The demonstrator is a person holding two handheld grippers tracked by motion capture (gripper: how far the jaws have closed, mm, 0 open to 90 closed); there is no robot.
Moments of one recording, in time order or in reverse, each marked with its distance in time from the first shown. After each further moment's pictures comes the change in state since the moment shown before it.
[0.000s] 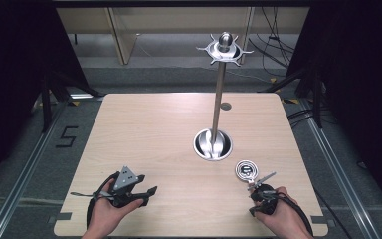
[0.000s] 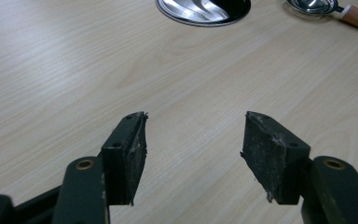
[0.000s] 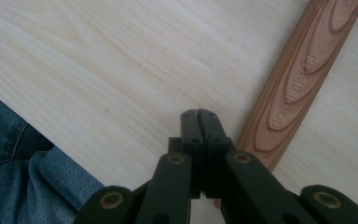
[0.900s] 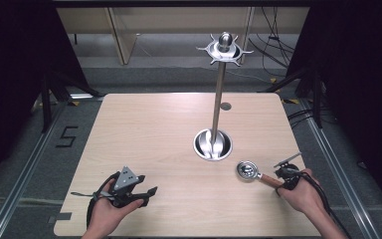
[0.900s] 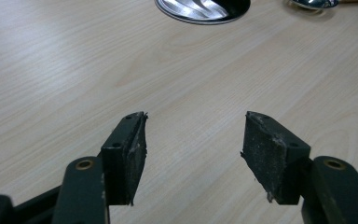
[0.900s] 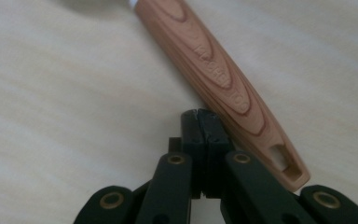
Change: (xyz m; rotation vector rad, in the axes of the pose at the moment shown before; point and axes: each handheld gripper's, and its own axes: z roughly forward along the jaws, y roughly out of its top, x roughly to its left) left arm -0.001 -0.001 0.001 0.017 -0.005 -0.020; right arm -0.098 0.008 -0.008 0.038 -0.132 0.204
